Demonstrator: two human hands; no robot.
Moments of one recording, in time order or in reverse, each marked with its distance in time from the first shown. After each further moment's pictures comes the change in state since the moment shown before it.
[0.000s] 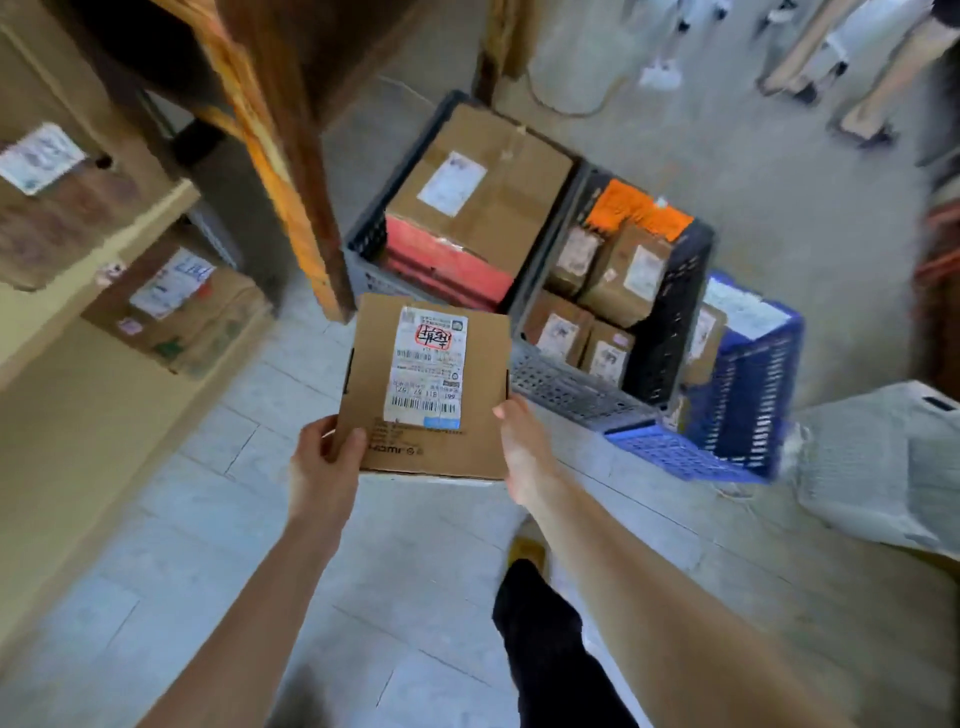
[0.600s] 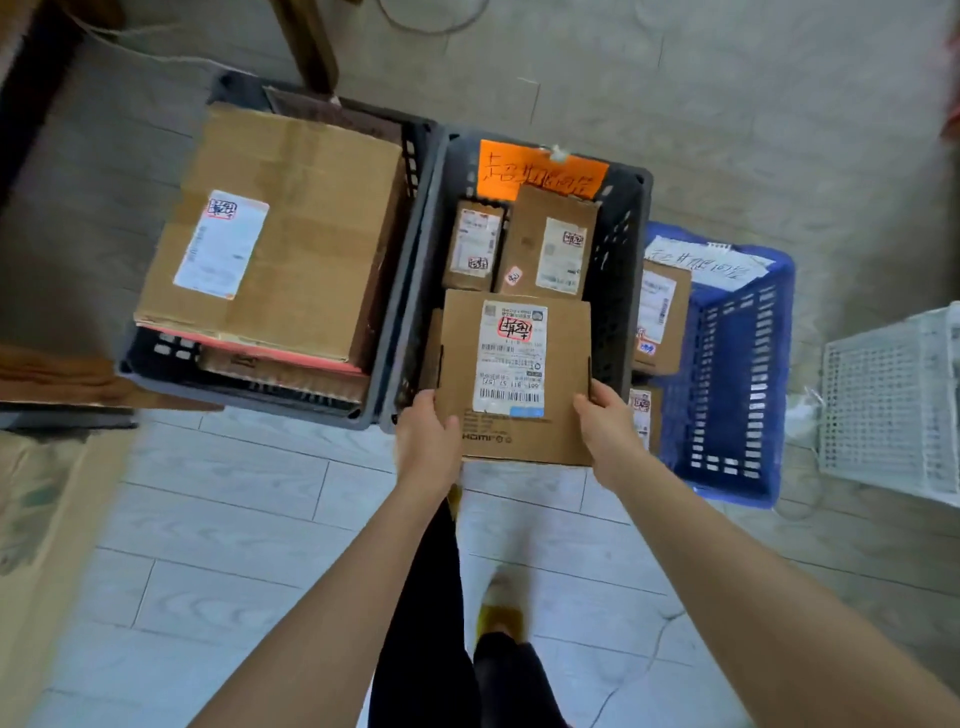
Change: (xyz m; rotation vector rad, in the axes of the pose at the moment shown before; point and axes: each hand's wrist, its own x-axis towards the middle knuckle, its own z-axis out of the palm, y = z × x) left_hand 0.102 0.063 0.382 0.676 -0.349 0.101; right_hand 0.267 -0.080 -0.244 0.070 0.243 0.093
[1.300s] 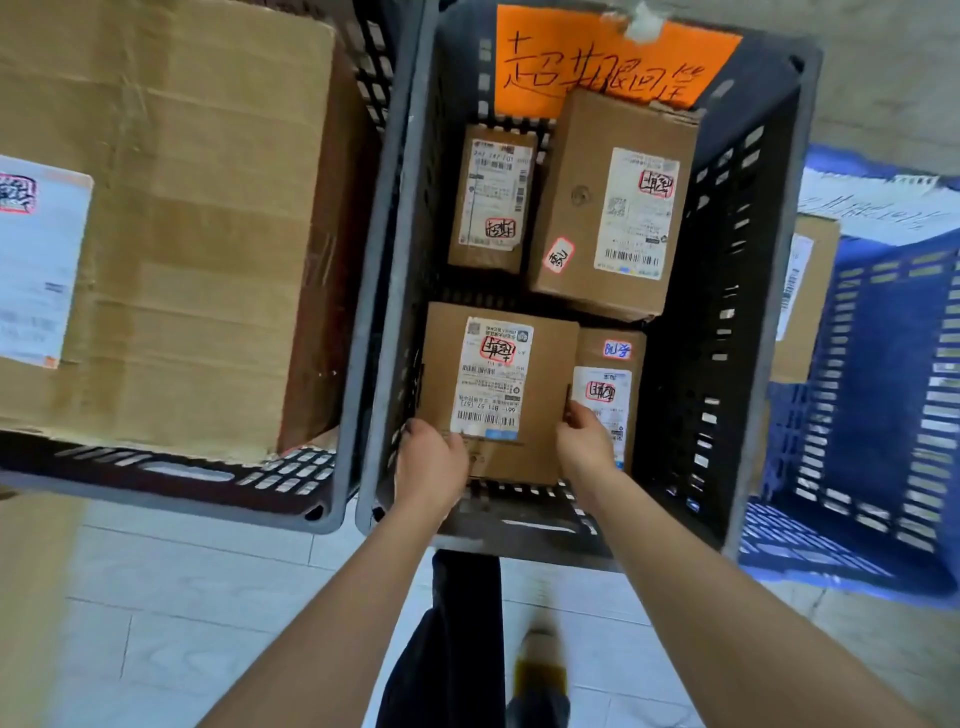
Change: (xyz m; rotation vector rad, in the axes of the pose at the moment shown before) left_hand 0.175 -0.054 0.082 0.321 -0.165 -0.292; right_hand 0.183 0.060 0.104 -0.098 -0.032 0.239
